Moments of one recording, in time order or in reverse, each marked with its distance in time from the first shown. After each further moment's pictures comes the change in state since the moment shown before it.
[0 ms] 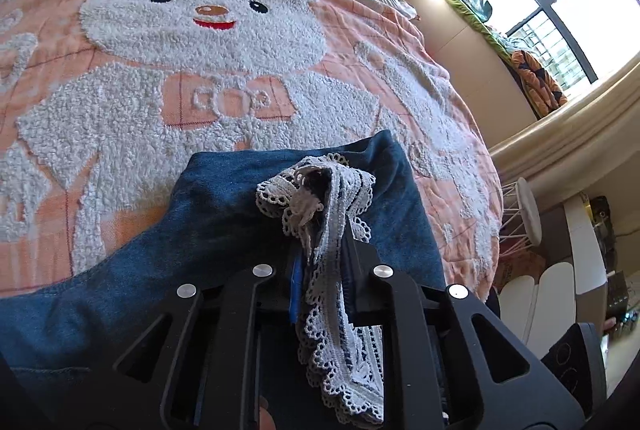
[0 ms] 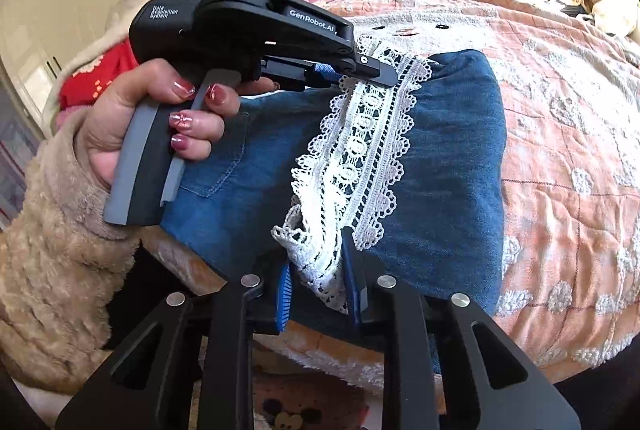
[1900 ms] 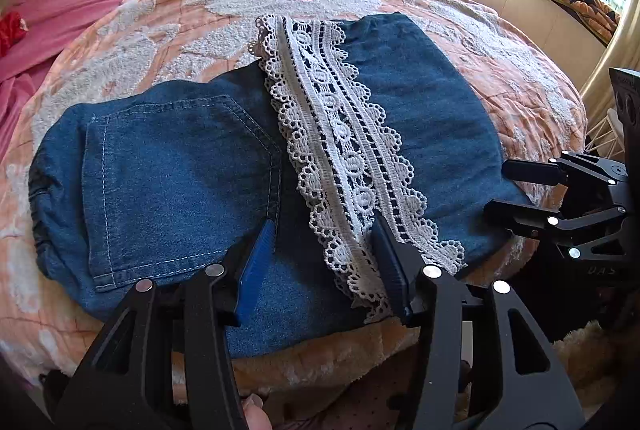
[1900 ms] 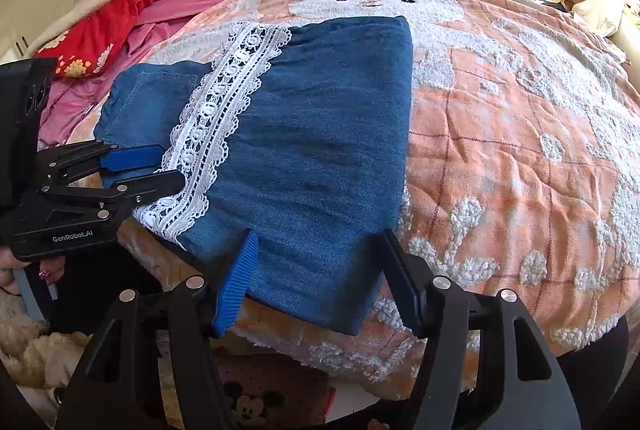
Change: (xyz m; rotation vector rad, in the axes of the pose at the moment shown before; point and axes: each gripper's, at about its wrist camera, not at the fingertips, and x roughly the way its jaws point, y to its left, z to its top) left arm -0.055 -0.010 -0.155 0.192 -0.090 0.463; right arm 0.009 -0.023 -0.012 -0.028 0.079 -0.173
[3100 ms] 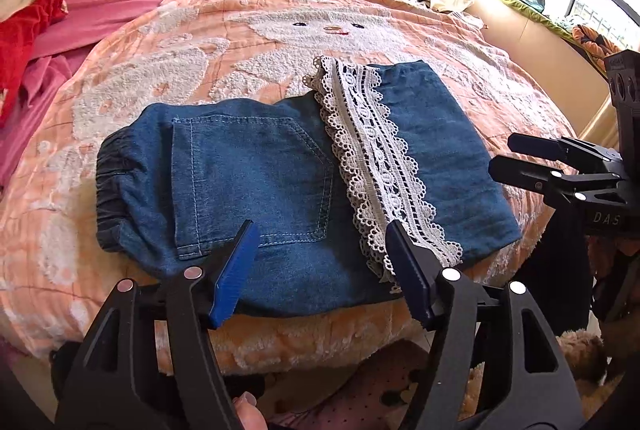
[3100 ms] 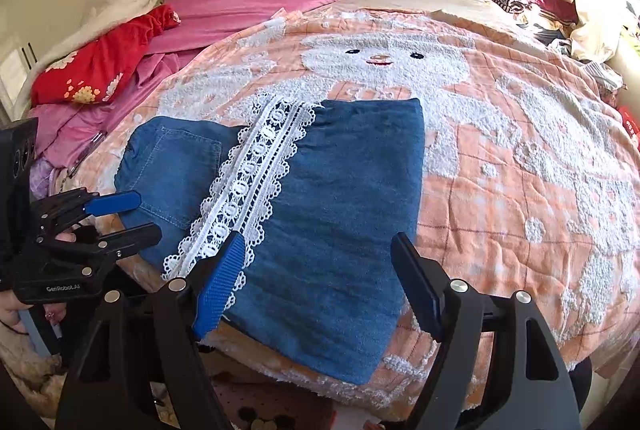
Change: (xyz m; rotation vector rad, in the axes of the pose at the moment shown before) left arm -0.054 0.026 -0.006 -0.108 -0.078 0.019; right arm -0.030 0.023 0.049 -0.029 -0.090 -0.013
